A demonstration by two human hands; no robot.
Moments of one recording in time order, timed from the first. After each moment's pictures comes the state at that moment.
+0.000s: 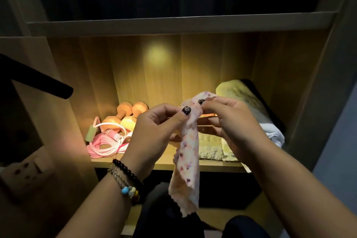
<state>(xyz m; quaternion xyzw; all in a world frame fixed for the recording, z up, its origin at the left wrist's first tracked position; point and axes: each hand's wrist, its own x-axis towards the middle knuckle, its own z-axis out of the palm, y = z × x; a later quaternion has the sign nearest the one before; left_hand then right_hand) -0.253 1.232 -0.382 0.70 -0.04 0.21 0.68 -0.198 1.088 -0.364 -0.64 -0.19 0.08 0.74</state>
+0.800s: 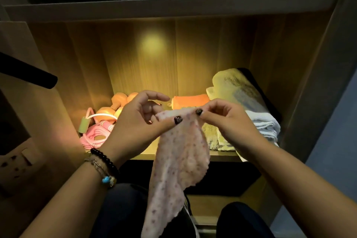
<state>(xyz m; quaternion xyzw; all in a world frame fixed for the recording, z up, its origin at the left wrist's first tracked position) -0.243 1.258 -0.396 0.80 -0.07 0.21 0.55 -0.165 1.070 -0.409 -0.71 -0.25 0.00 0.66</state>
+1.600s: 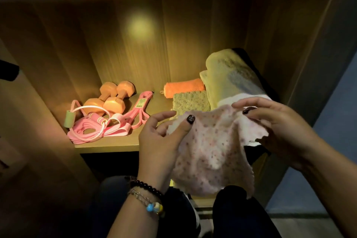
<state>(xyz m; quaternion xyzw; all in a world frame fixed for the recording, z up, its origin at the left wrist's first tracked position) -0.233 1.187 -0.450 0.61 0.12 0.20 0.76 -0.173 0.993 -0.420 -0.66 -0.10 0.10 0.74</state>
